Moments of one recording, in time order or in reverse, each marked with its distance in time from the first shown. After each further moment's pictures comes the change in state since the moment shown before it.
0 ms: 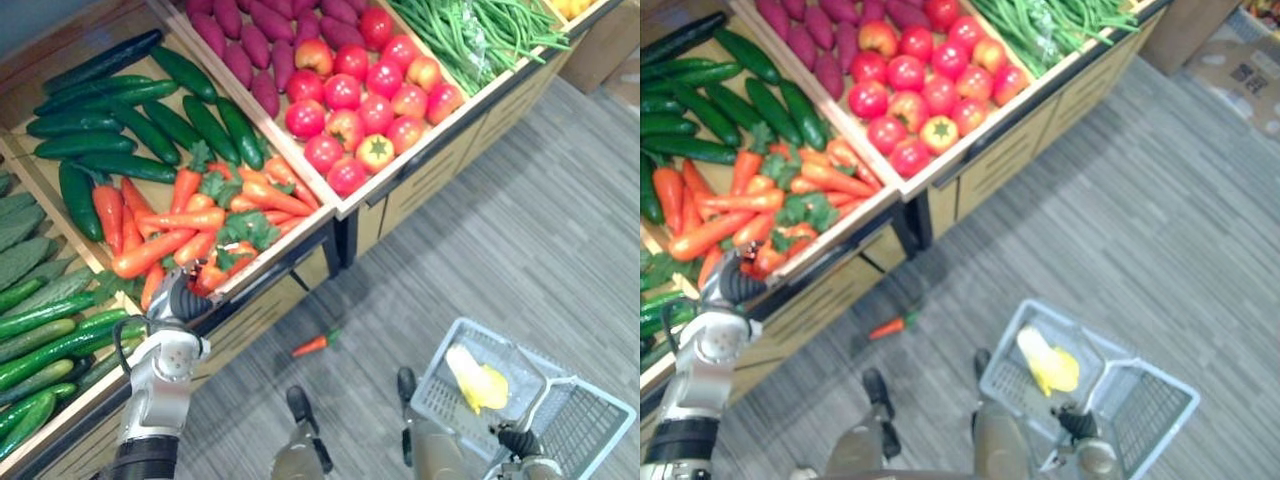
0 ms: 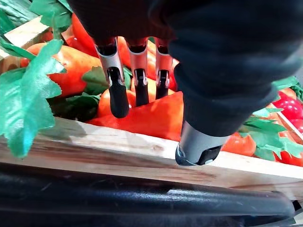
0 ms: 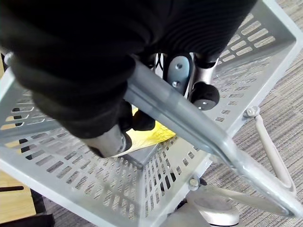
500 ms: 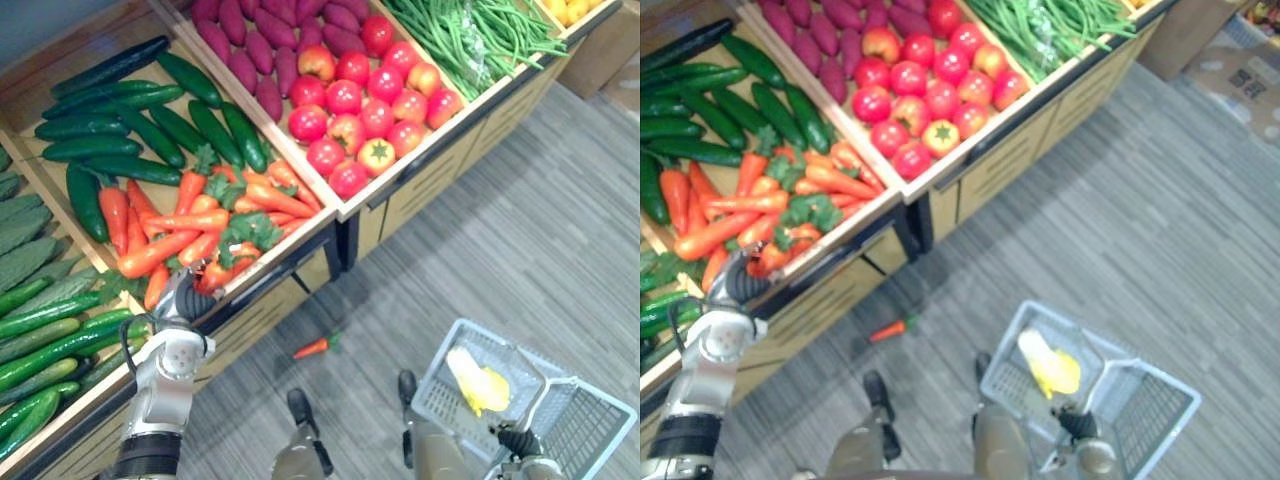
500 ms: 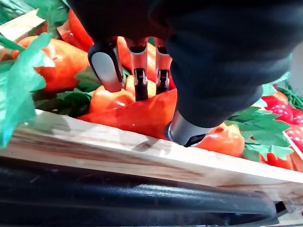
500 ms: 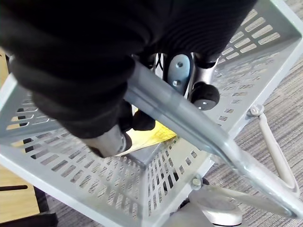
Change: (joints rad) left arm 0.027 0.001 -0.013 -0.042 -0.036 -0.013 0.007; right arm 0.000 0.000 -0.008 0.003 0.000 0.001 0.000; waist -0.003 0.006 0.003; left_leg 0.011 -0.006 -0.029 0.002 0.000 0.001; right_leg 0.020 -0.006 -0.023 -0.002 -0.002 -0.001
